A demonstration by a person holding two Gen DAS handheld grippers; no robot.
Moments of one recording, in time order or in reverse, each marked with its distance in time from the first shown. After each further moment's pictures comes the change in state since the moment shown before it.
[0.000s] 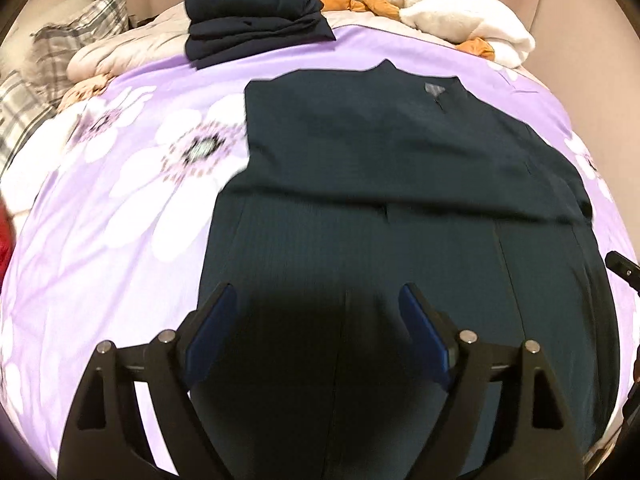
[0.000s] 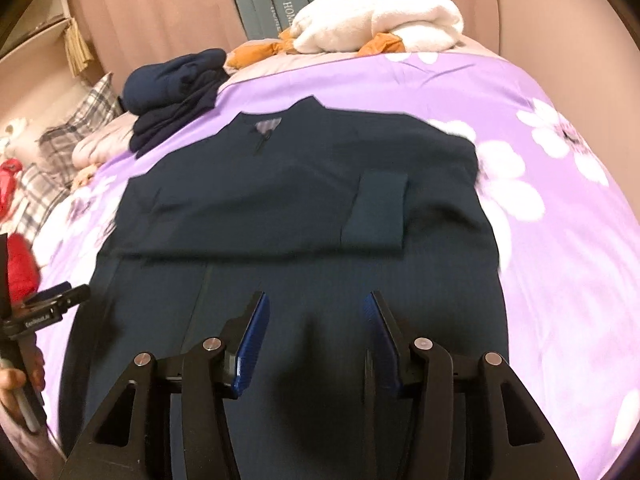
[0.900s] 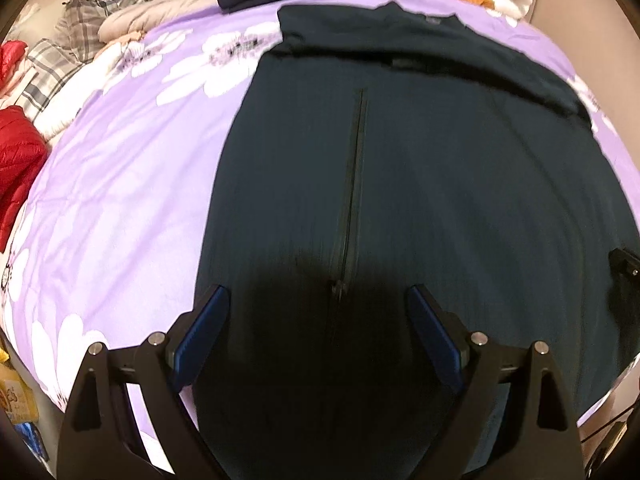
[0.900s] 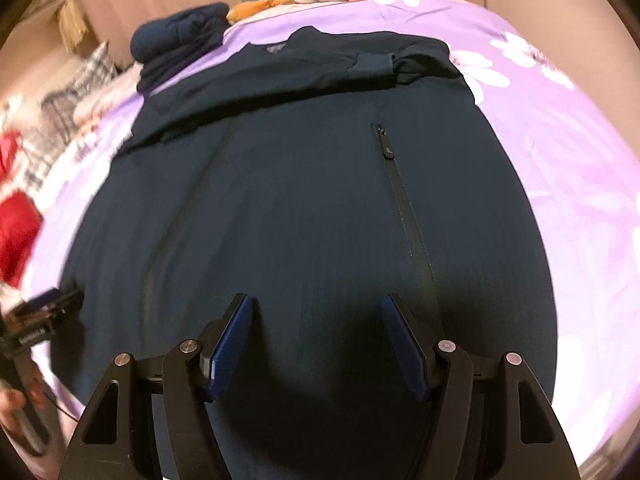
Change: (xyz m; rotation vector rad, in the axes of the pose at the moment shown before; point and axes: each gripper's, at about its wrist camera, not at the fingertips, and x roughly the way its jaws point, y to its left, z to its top) left arm -0.029 -0.007 -0.130 0.012 0.107 0.094; right arm -0.009 0.045 -0.103 -0.007 0.117 -0.083
